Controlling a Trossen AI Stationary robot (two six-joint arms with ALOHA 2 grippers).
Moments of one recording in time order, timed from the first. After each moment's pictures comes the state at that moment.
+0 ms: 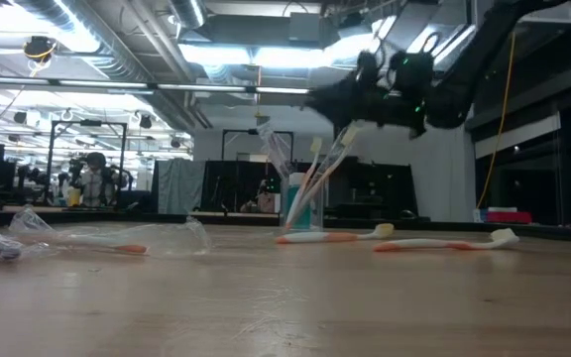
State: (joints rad) left arm -0.70 1.14 1.00 -0.39 -0.88 -0.72; right arm -0.64 1.81 0.82 1.13 -0.75 0.59
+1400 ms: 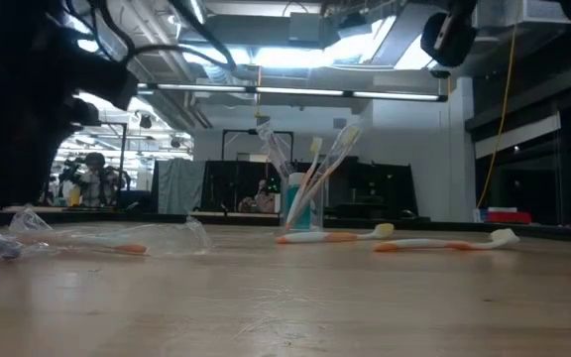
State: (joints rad) left arm -0.50 1.64 1.00 -0.99 -0.13 -0.74; right arm 0.39 1.15 0.54 0.59 0.15 0.78
